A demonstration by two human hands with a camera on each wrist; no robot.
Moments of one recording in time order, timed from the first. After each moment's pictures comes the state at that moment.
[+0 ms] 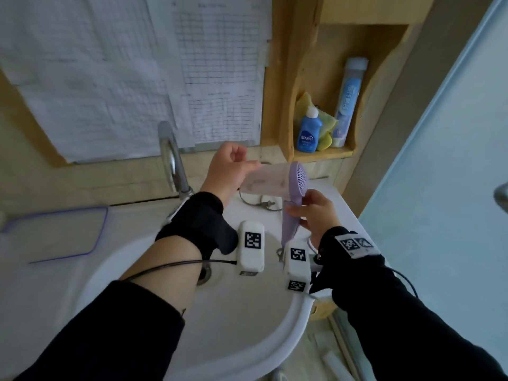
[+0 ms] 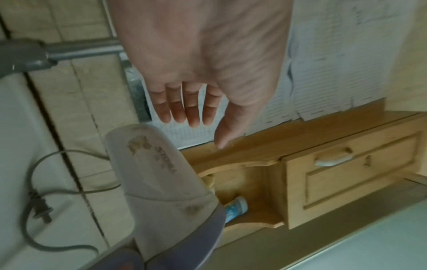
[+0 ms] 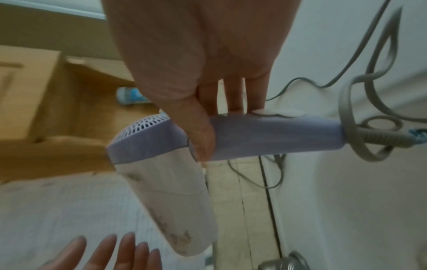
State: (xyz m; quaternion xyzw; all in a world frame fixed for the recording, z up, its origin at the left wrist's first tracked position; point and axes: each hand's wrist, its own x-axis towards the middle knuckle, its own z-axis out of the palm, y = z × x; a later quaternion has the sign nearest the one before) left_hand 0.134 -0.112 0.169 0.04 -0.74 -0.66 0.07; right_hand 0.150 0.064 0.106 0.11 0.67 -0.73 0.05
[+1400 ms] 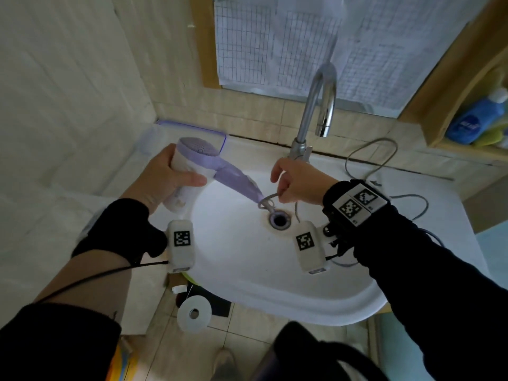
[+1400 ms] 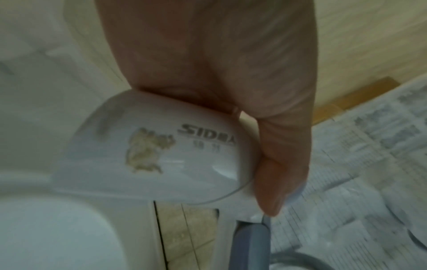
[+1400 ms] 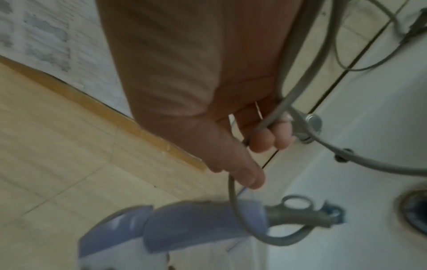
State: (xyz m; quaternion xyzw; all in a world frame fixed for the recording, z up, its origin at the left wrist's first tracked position) left_hand 0.347 -0.363 0.122 0.23 -0.75 -0.61 0.13; right_hand 0.212 -0.143 0.141 -0.33 0.86 -0.25 0.29
